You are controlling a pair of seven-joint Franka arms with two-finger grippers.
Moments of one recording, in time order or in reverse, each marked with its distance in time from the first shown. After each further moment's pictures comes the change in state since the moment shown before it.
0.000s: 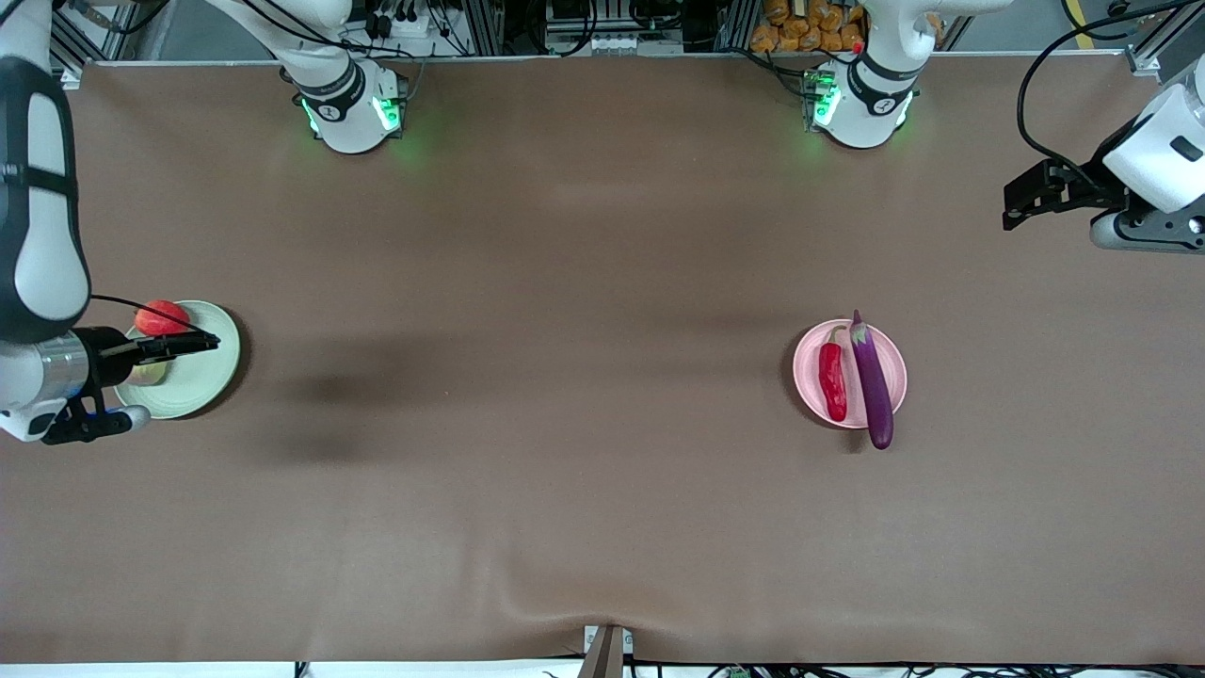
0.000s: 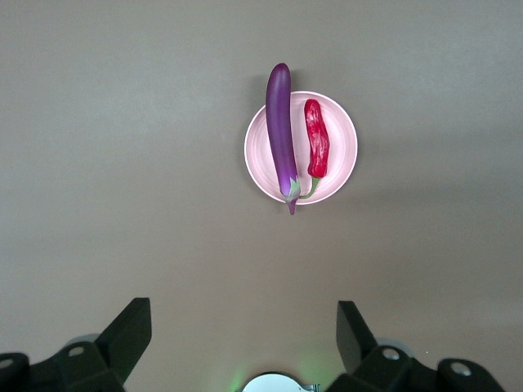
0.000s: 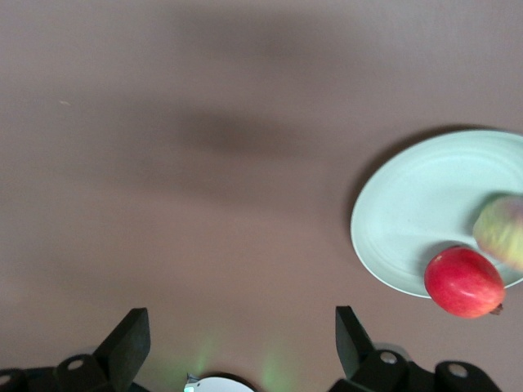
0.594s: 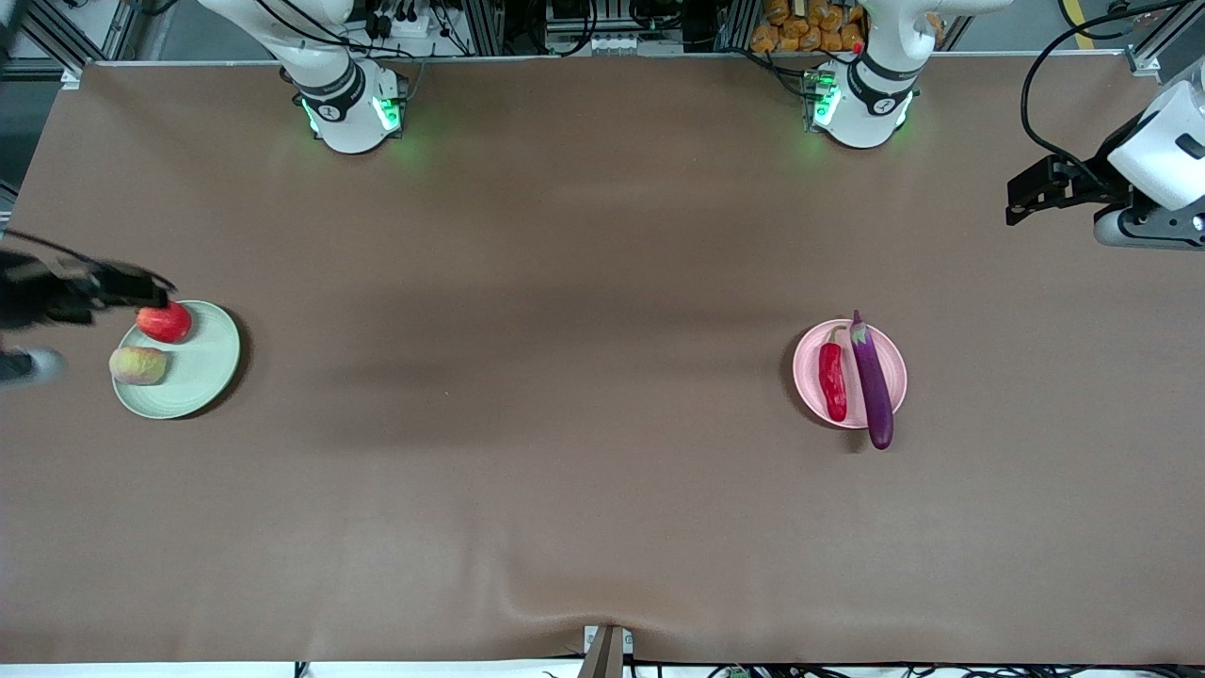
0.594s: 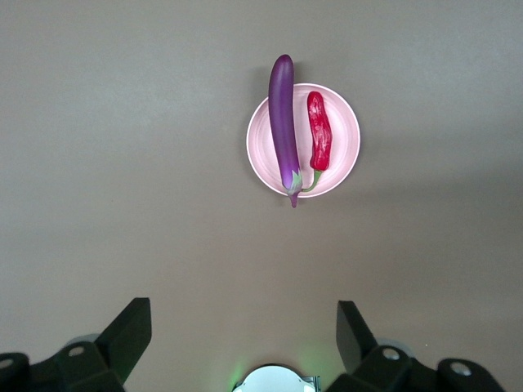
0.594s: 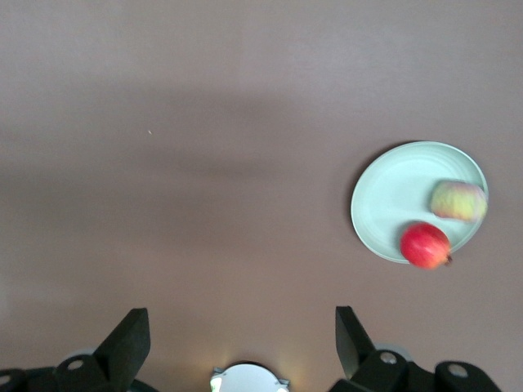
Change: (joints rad) left arm 0.004 0.000 0.005 0.006 0.000 -0.018 0.002; right arm 0.082 -0.129 -0.008 0.286 0.002 -0.231 0.141
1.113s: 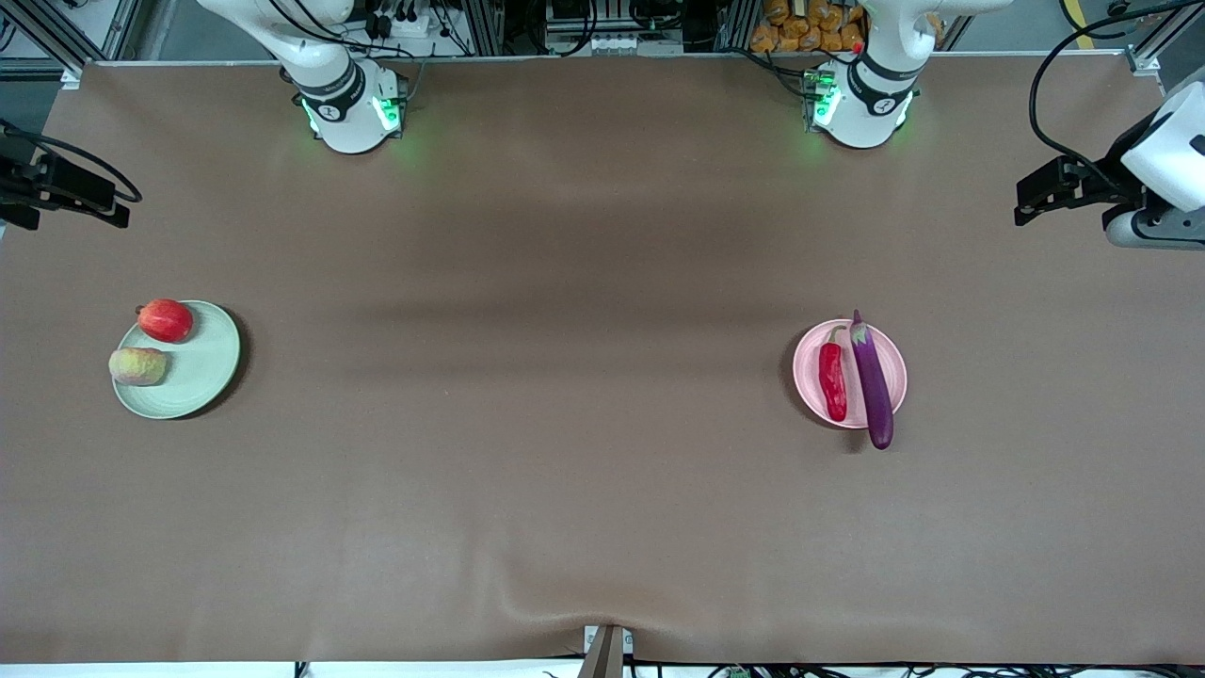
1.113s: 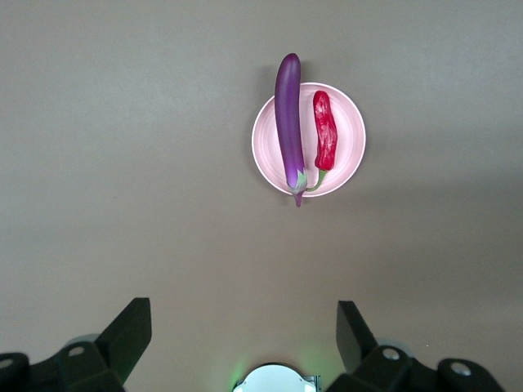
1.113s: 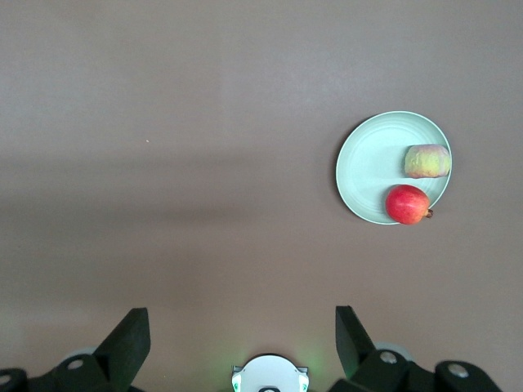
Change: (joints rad) left arm 0.011 0.000 0.005 0.000 0.000 -0.002 0.003; right arm 0.024 -0.258 -0.042 -0.239 0.008 0.071 0.098
